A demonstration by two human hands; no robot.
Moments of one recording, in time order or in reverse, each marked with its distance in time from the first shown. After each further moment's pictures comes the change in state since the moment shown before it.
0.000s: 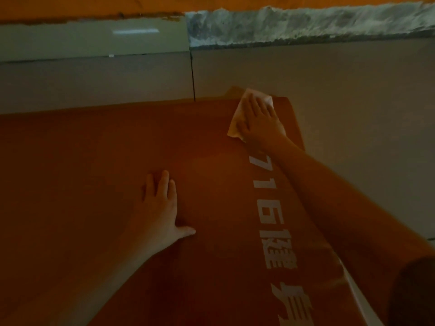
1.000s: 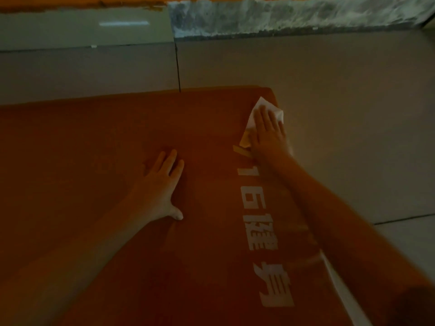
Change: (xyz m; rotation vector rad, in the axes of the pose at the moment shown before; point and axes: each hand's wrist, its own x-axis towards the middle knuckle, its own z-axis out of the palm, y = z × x) left_hand 0.023 0.011 -0.015 0.083 -0.049 0.174; right_hand -0.069 0.033 0.021 0.092 0.022 0.121
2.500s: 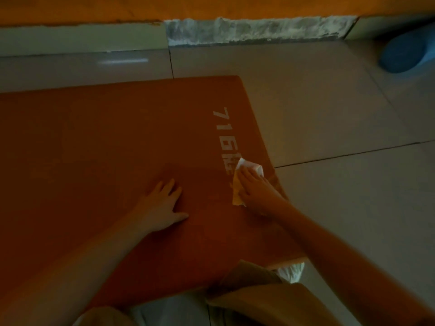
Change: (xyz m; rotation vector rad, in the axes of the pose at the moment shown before) left_hand -0.157 0.061 0.090 -0.069 -0.166 0.025; right_hand -0.277 -0.016 0.019 -0.013 -0.342 -0.126
